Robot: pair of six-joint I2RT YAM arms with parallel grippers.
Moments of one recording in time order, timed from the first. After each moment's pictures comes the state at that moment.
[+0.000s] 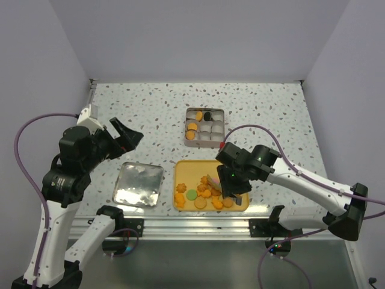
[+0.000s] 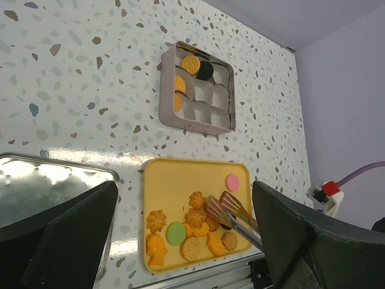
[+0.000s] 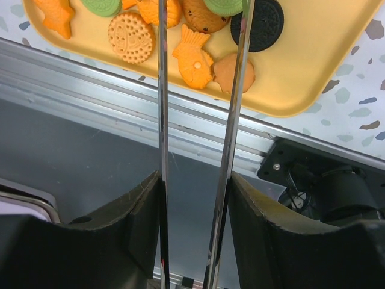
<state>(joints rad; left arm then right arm) -0.22 0.71 1.16 -0.86 0.12 -0.67 1.00 1.20 1.14 -1.25 0.01 0.78</state>
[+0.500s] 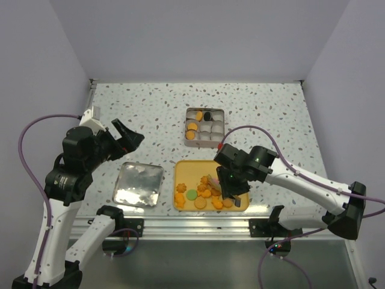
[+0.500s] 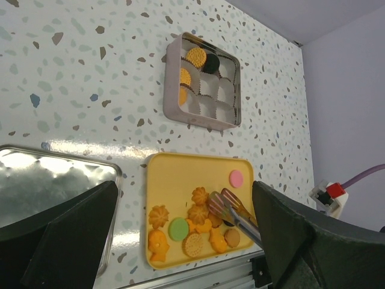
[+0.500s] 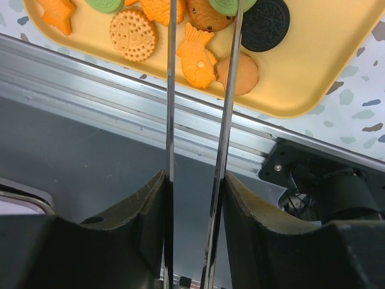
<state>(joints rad) -0.22 0.71 1.13 -0.85 0.12 -0.68 1.02 1.21 1.14 -1.24 0.01 0.78</state>
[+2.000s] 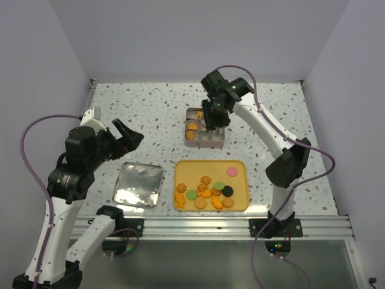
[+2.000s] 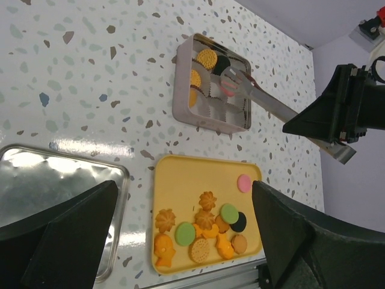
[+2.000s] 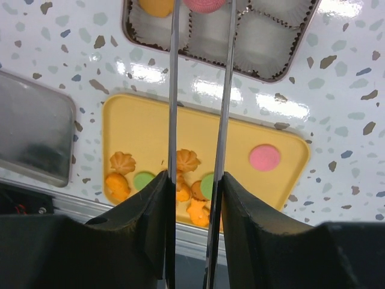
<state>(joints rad) -0.22 0.72 1.11 -0.83 0.09 -0.68 0.63 1.91 2.07 -1.33 0.06 0.45</state>
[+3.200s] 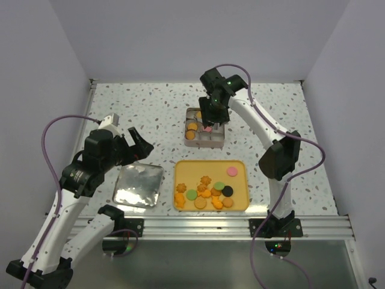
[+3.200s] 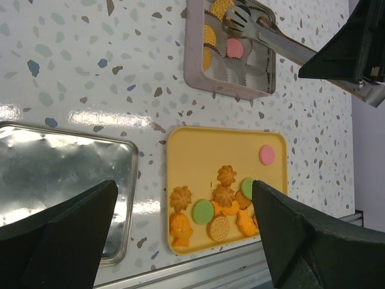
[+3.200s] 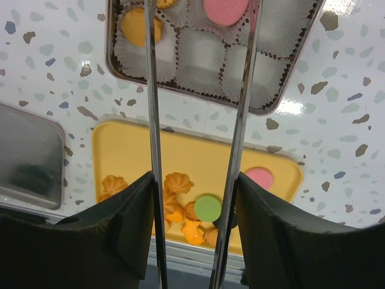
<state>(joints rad) -0.37 0.73 0.98 -0.81 0.02 -0.67 0.58 2.04 2.15 -1.31 0.06 0.41</state>
